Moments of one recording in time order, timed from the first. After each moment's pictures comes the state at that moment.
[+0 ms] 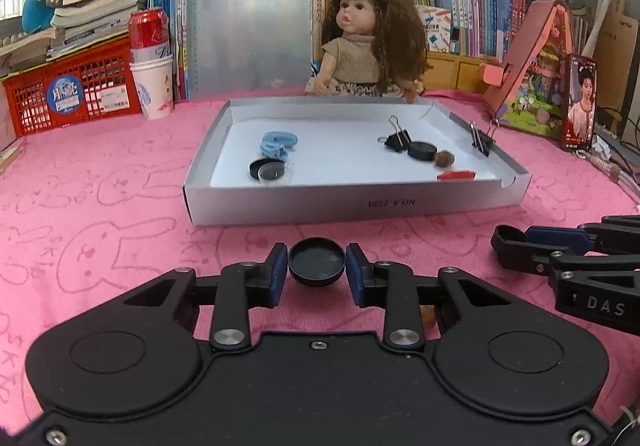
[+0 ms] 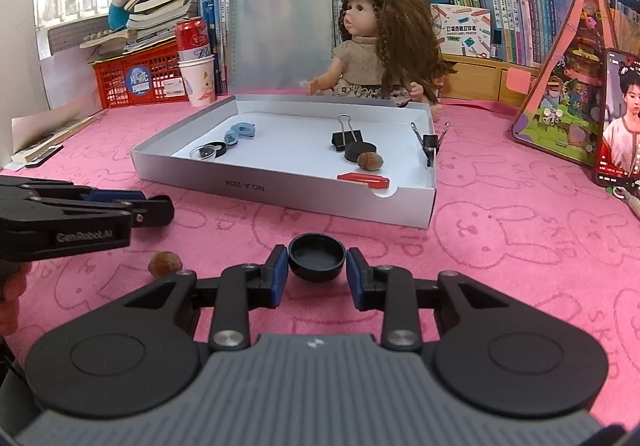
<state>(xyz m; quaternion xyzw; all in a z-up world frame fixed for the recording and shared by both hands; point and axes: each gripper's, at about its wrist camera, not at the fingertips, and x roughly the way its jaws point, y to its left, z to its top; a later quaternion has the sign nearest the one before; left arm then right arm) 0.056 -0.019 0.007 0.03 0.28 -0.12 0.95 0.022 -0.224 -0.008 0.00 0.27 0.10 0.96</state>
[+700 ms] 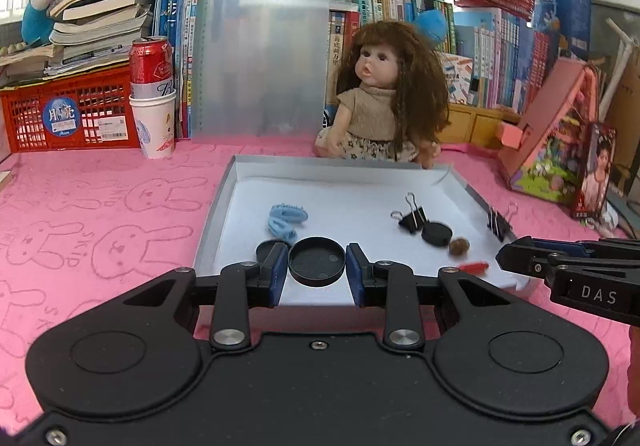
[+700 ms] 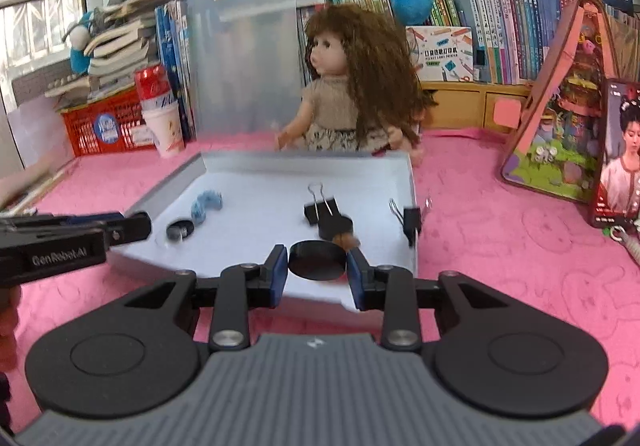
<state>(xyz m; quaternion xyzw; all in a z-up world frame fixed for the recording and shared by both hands) 0.118 -0.015 0.053 -0.01 0.26 -0.12 0.96 0.086 -0.236 0.036 0.04 0.26 0.07 0.96</state>
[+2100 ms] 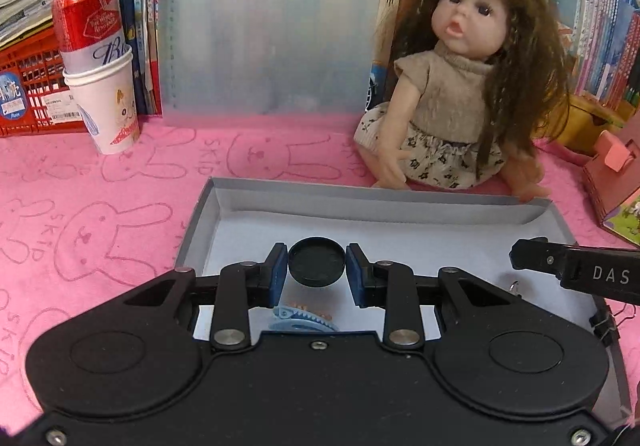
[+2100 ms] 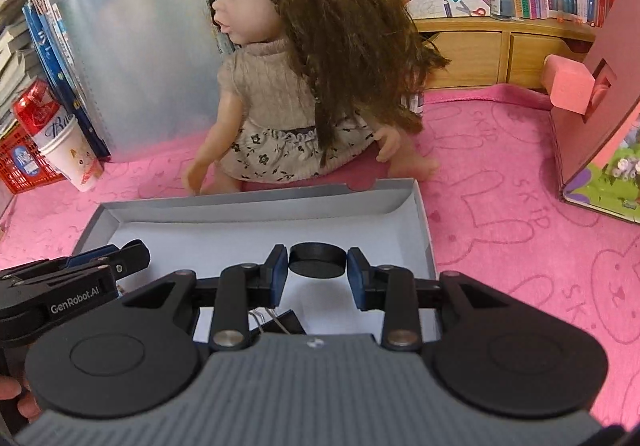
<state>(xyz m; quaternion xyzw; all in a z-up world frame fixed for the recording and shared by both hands) 0.315 -0.046 0.023 -0.02 0.38 -0.07 0.92 0.278 -0.251 0.022 0.10 0.39 0.02 0.92</state>
